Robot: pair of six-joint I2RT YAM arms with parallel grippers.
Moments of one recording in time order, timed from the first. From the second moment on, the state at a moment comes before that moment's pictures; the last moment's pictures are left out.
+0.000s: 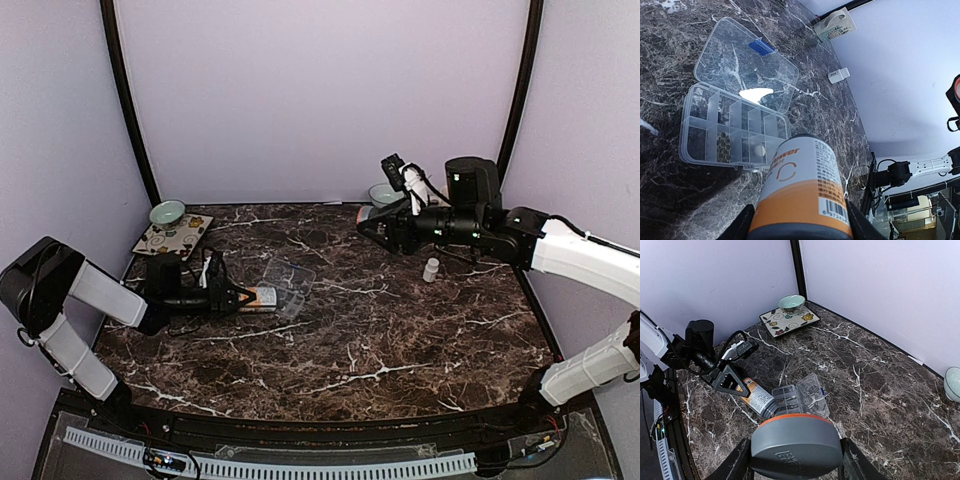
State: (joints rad) left arm -0.35 1.57 0.41 0.69 0.75 -0.71; right arm 0.77 1.28 1.10 -0.17 -0.24 0.06
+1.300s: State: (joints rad) left arm -0.35 1.70 0.59 1.46 0.93 -1.43; right arm 0.79 1.31 1.23 -0.18 -0.36 0.13
